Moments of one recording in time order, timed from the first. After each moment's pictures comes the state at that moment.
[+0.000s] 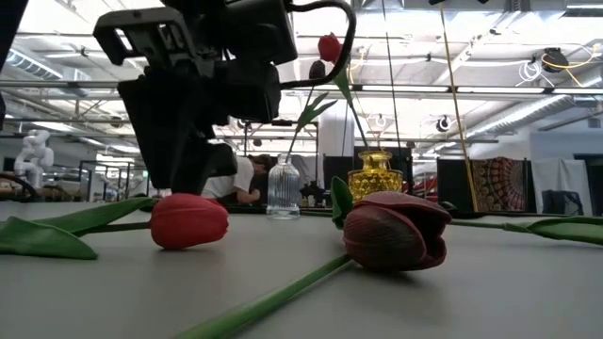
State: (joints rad) left arm -0.15 1.84 1.15 -0.61 0.47 -0.19; right arm -0.46 1.12 1.70 -1.10 0.05 0.25
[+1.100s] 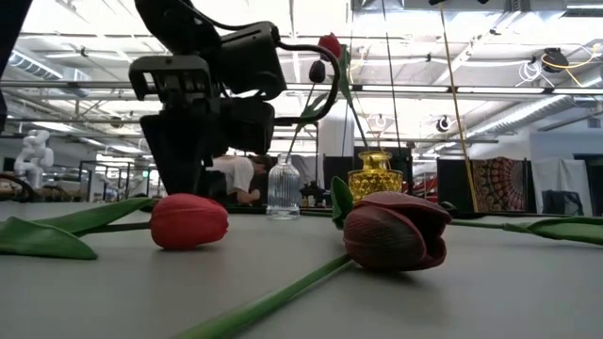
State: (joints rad) left arm -0.08 1.84 1.01 -0.44 0.54 -0.31; right arm -0.46 1.12 1.70 -1.10 0.05 0.25
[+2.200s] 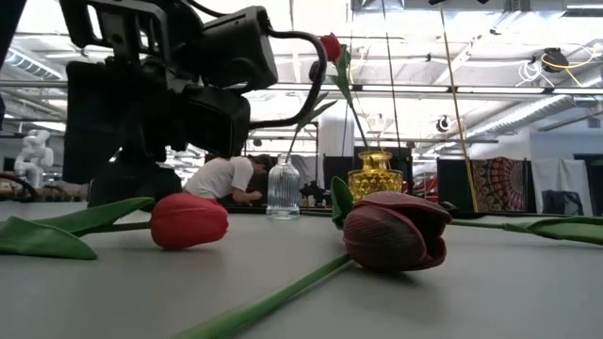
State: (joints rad) left arm -0.18 1.85 1.00 -0.45 0.74 -0.47; right arm -0.46 1.12 1.70 -1.10 0.05 0.25
